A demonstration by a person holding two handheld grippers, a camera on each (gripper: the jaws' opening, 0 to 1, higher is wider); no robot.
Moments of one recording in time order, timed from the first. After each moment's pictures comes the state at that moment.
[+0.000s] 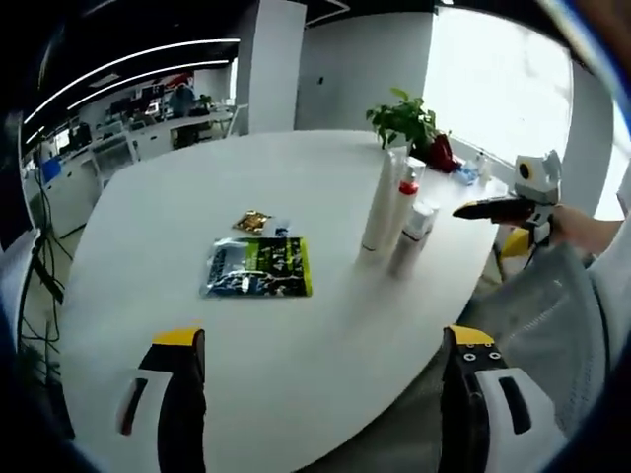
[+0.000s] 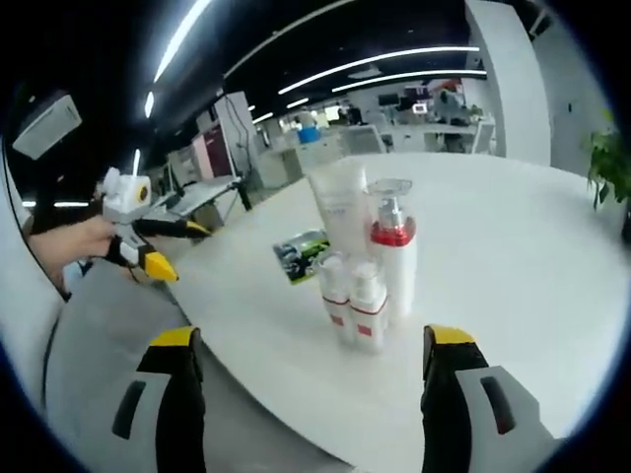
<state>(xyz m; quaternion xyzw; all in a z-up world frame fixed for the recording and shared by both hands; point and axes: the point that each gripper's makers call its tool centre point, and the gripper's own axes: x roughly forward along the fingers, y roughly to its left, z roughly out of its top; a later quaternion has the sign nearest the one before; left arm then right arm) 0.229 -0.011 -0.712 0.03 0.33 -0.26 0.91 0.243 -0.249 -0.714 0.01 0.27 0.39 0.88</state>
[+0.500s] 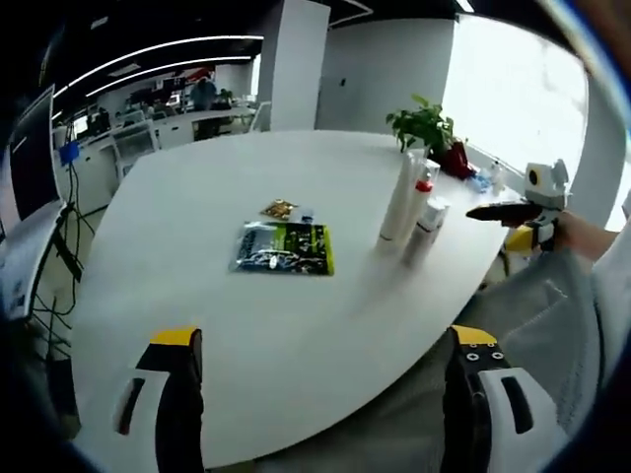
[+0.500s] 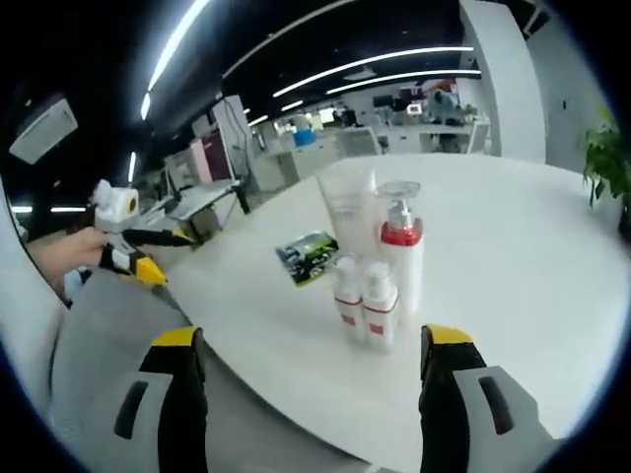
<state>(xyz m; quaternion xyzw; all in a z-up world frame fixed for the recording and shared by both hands) 0.207 0.037 -0.713 0.01 0.33 -0.22 0.92 0.234 -0.238 -0.709 0.01 0.26 0.38 0.89</state>
